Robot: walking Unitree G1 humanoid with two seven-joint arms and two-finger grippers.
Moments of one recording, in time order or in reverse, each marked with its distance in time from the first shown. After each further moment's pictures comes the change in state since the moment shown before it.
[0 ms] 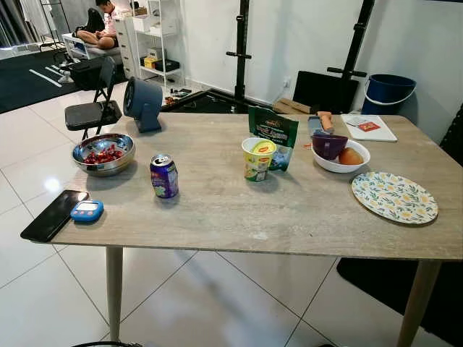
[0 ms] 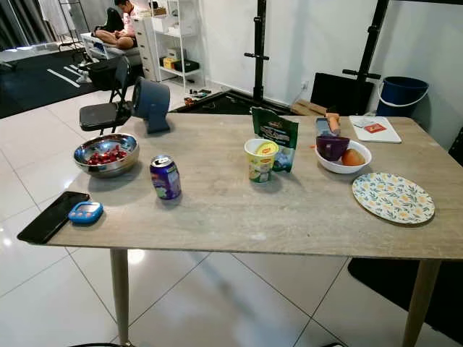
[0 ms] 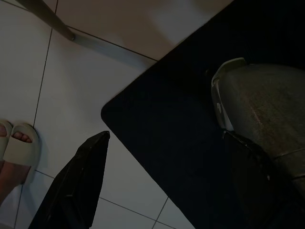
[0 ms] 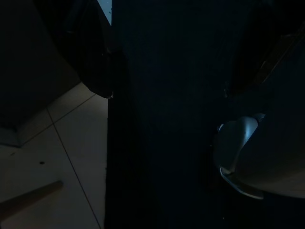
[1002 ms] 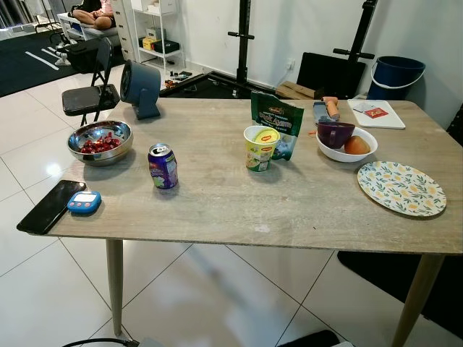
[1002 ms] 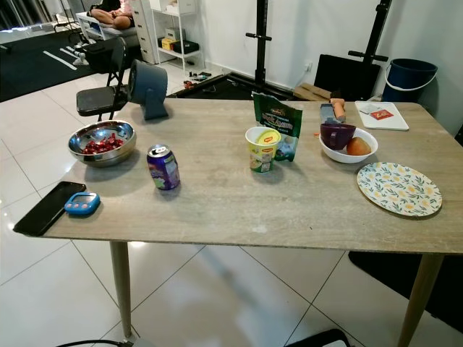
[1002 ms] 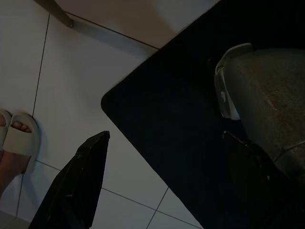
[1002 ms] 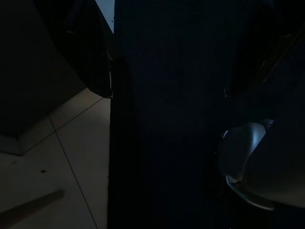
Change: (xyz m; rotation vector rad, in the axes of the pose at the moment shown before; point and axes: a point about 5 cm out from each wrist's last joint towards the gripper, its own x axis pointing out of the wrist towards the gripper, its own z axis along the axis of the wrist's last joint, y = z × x) left arm 0.000 0.006 0.002 -0.001 -0.010 0.022; right arm 0.000 -0.003 0.005 0.011 -0.013 -0.035
